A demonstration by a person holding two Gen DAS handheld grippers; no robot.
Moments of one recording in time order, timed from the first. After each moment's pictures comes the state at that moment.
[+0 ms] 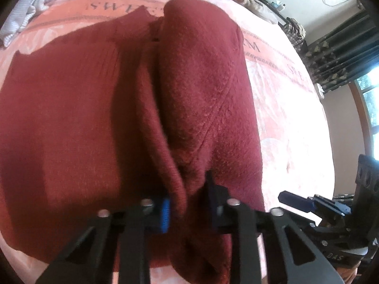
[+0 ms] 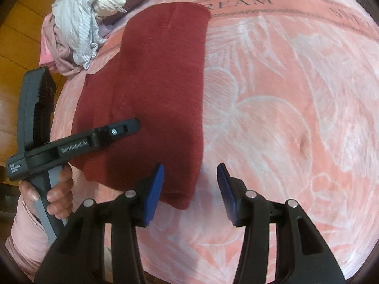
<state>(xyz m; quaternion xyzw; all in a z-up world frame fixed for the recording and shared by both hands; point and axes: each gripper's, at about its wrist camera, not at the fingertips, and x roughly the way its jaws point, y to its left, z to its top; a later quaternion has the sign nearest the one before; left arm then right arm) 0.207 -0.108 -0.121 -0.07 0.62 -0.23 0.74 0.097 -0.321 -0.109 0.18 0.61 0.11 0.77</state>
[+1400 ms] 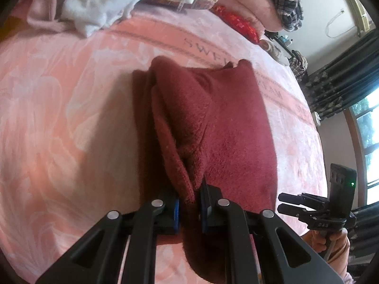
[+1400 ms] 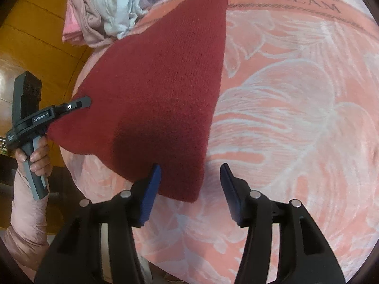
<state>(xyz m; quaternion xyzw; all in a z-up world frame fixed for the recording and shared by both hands) 0.215 0.119 -0.080 -0.12 0.58 -0.22 0.78 0.115 -0.209 -0.116 0.14 0.62 0.20 0.74</state>
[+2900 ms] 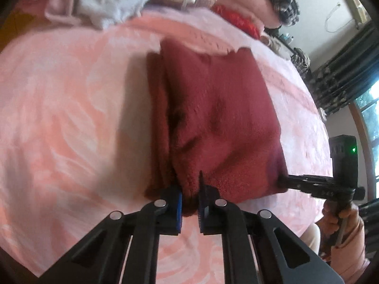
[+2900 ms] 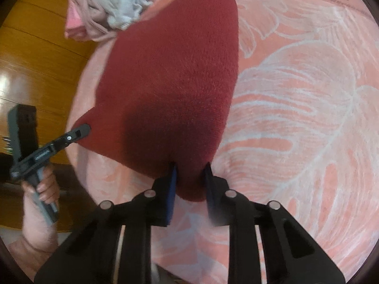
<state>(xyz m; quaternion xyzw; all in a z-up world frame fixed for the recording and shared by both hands) 0.150 0.137 -0.076 -0.09 0.56 -0.20 0.80 0.101 -0.198 -0.137 0.18 0.61 0.23 0.73</state>
